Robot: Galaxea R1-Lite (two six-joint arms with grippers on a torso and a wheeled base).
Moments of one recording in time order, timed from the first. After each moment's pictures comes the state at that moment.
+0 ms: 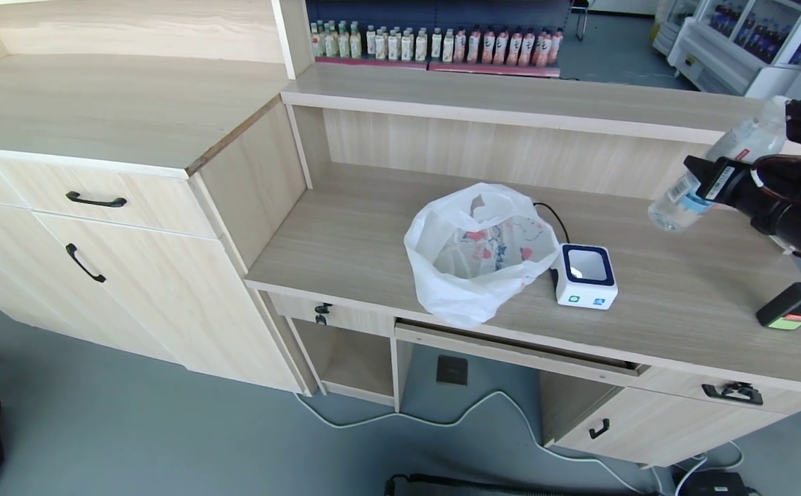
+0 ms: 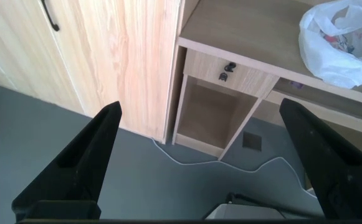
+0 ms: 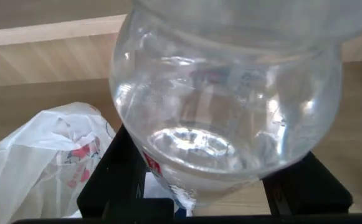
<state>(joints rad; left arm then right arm) 0.00 0.00 0.00 -0.05 0.04 -0.13 -0.12 1.76 -1.04 -0.86 0.02 0.12</state>
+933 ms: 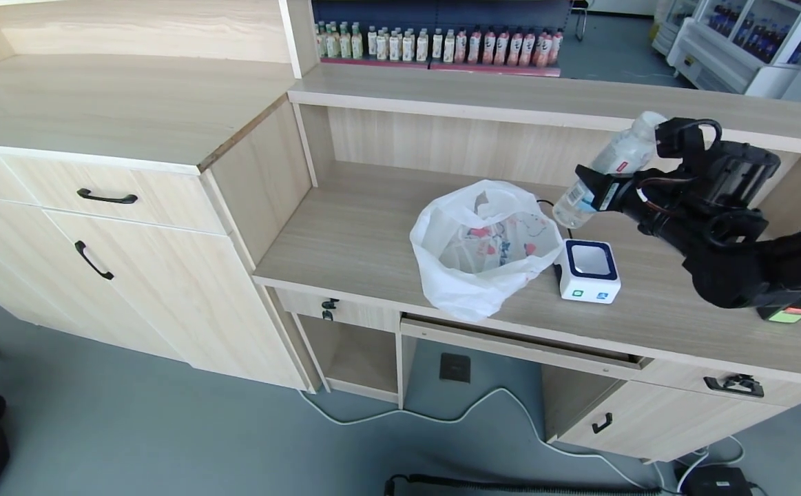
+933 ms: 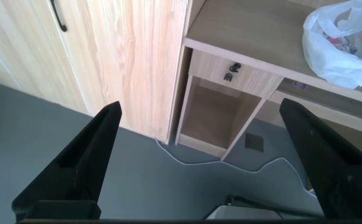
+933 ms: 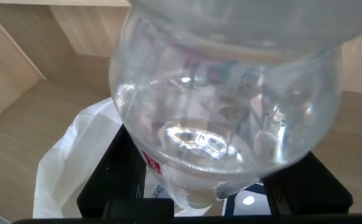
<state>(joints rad) 0.00 0.00 0.00 -0.05 0.04 -0.14 0.08 2.04 -1.22 -1.04 0.16 0.04</state>
